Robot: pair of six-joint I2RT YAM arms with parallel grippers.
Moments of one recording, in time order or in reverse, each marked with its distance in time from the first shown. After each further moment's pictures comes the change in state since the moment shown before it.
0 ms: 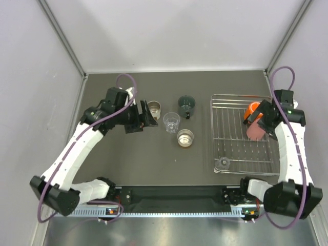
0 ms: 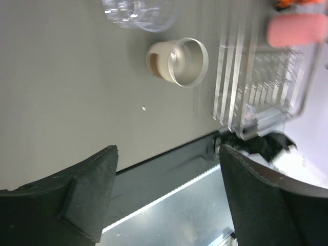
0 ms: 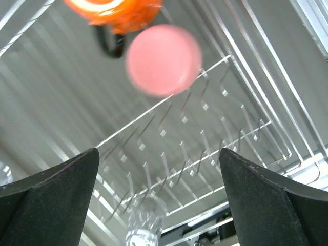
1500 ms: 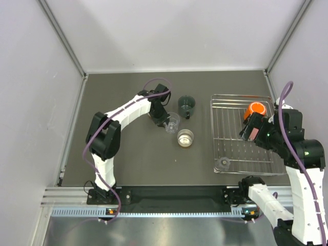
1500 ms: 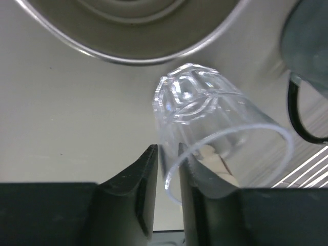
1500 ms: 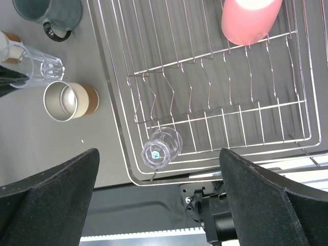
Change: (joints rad) left arm -0.118 0.782 0.248 0.075 -0.321 -0.413; right arm 0.308 -0.372 0.154 -0.294 -0.106 -0.029
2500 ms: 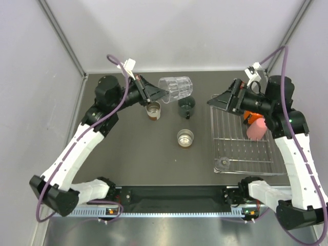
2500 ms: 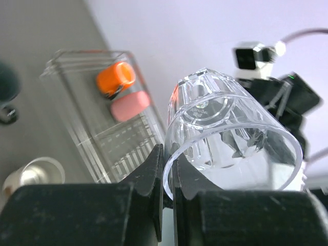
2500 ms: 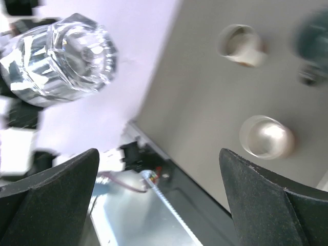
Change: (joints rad) left arm 0.083 -0.734 -0.242 0.671 0.500 0.129; right arm 0.043 0.241 0.059 0.539 -0.748 0.147
